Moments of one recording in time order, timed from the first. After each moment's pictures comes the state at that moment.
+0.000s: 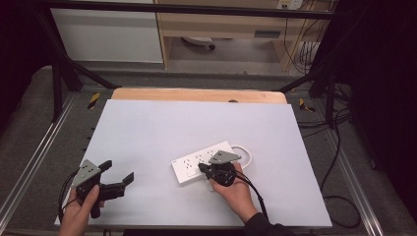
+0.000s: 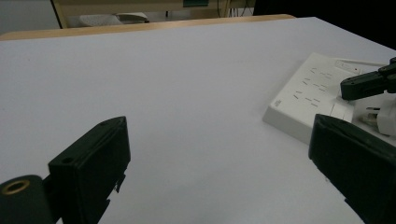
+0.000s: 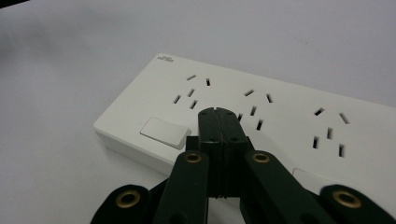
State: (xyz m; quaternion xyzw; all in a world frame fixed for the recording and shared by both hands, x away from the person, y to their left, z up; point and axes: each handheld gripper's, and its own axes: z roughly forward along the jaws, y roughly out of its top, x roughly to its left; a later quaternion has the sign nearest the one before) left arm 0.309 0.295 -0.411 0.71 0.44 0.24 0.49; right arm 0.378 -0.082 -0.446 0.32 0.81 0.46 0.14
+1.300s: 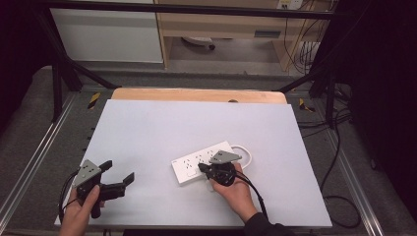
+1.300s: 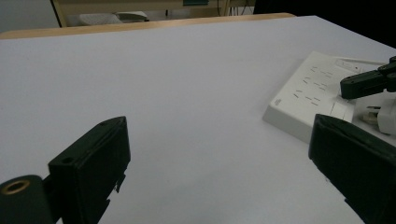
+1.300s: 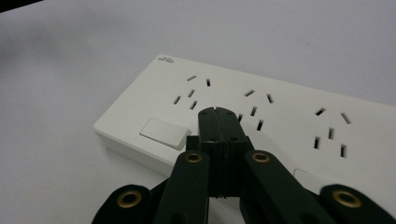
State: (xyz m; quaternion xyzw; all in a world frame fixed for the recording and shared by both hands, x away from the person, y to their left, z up) left arm 0.309 0.295 -0.412 0.71 0.44 0.24 0.49; right arm 0.379 -0.083 -0.448 0.32 0.81 0.47 0.14
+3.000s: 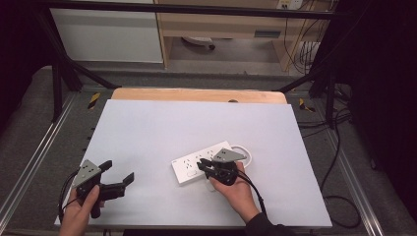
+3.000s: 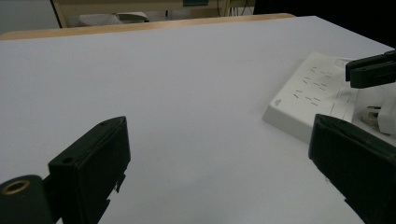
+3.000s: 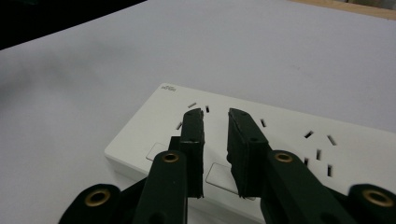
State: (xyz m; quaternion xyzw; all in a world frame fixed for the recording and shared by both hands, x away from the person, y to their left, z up) left arm 0.309 0.295 -0.411 0.71 0.44 0.24 0.49; right arm 0.377 -0.087 -0.437 0.32 0.79 0.50 0.14
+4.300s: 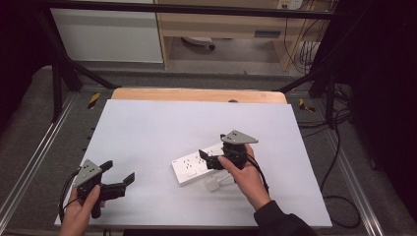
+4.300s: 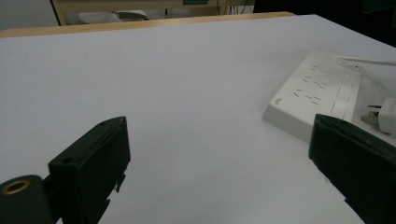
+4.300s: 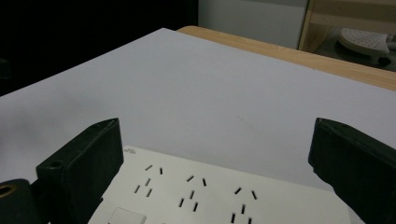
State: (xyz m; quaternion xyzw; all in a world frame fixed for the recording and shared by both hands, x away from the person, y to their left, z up) left arm 0.310 0.294 -0.413 0.71 0.44 0.24 0.49; right arm 0.401 -0.105 -0.388 0.36 0.75 0.52 0.19
